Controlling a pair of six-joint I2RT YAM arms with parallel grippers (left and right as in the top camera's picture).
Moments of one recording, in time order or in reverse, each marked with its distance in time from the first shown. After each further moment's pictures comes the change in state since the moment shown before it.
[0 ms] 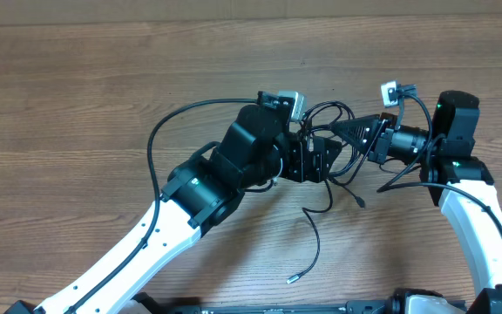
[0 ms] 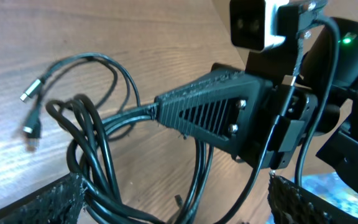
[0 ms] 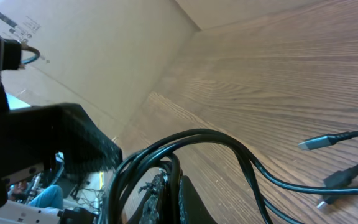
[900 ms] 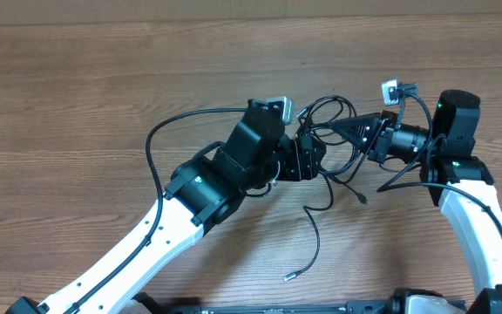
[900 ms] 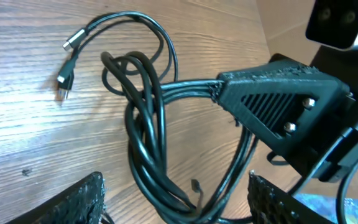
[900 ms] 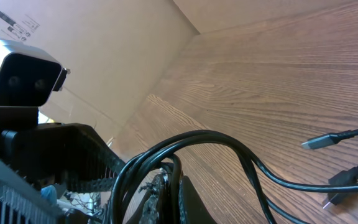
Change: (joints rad) left arm 0.000 0.011 0.000 -0.098 -0.085 -0.135; right arm 0.000 0.000 0.000 0.025 0.001 -0.002
